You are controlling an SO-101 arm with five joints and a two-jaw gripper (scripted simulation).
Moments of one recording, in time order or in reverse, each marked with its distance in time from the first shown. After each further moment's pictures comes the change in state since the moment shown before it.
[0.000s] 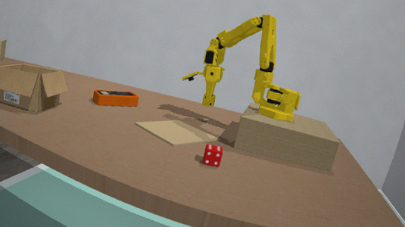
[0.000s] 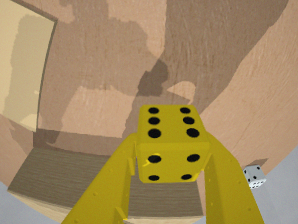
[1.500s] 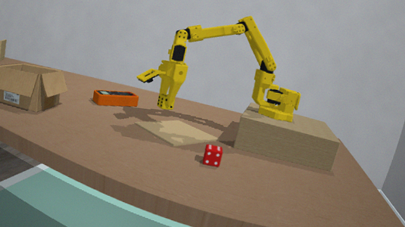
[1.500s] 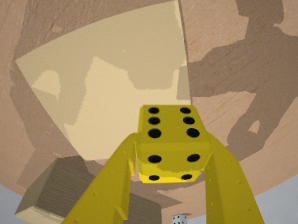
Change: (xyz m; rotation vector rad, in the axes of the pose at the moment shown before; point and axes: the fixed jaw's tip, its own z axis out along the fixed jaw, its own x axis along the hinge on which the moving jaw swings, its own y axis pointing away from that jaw) arm -0.070 0.151 0.001 0.024 -0.032 -0.749
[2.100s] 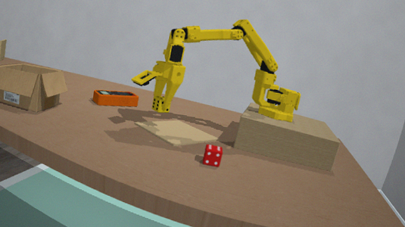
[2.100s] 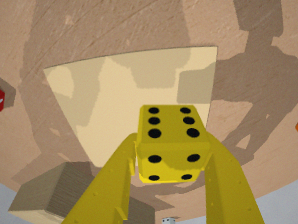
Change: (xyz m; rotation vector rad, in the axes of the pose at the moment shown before) arm -0.023 0.026 0.001 -0.003 0.005 -0.128
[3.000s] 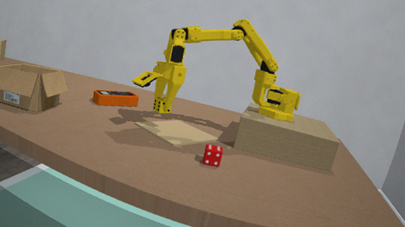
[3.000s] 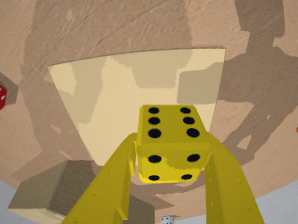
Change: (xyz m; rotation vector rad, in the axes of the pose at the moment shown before) arm 0.000 0.005 0.000 -0.005 0.012 -0.020
